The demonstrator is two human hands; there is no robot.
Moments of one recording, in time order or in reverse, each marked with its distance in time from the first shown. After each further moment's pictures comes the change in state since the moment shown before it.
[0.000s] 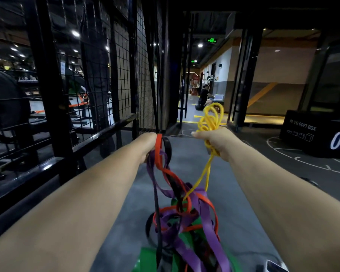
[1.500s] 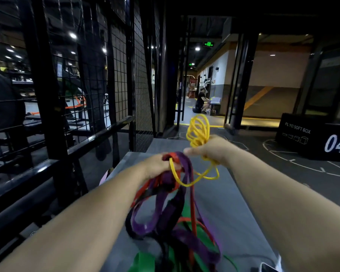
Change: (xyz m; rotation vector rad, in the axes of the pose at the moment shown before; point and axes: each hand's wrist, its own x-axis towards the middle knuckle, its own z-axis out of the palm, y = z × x) left_hand 0.002 -0.046 0.023 0.266 -0.357 0.343; right_hand -0.023 0.000 -0.012 -0.414 -0.179 -0.046
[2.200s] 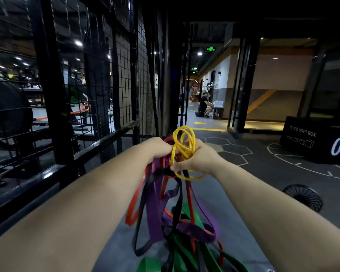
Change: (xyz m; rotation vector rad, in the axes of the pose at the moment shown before) left_hand 0.015 0.054 -0.030 0.321 0.272 -0.283; right_hand 0.014 -0.005 0.038 -0.076 0.029 -0.121
